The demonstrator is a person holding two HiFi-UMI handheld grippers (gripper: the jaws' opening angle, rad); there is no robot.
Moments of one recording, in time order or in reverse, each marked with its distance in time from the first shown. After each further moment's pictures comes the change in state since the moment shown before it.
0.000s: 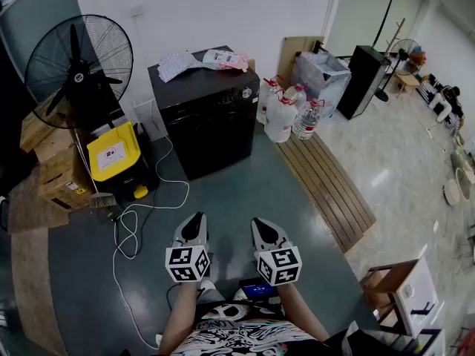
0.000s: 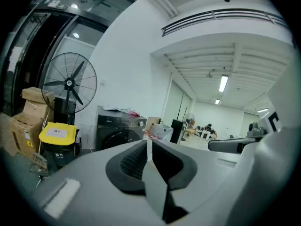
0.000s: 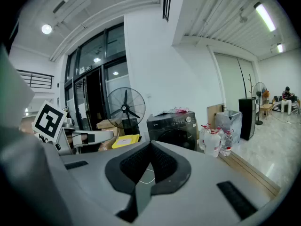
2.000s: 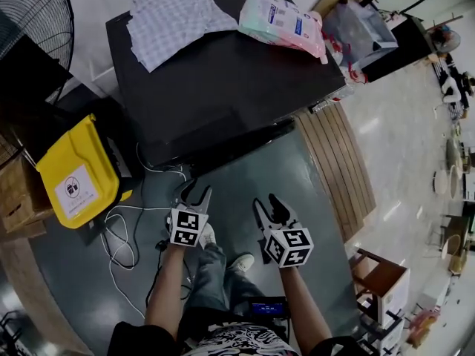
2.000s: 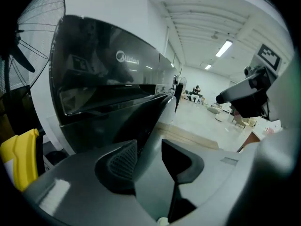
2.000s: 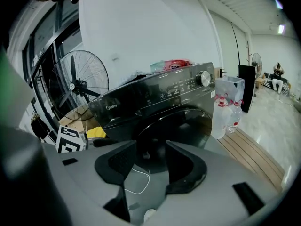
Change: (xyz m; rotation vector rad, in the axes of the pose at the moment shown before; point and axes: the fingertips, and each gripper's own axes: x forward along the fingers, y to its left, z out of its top) left arm 0.480 0.342 -0.100 0.214 0.426 -0.230; right arm 0.527 -0.132 -0.035 0.211 0.356 -0.166
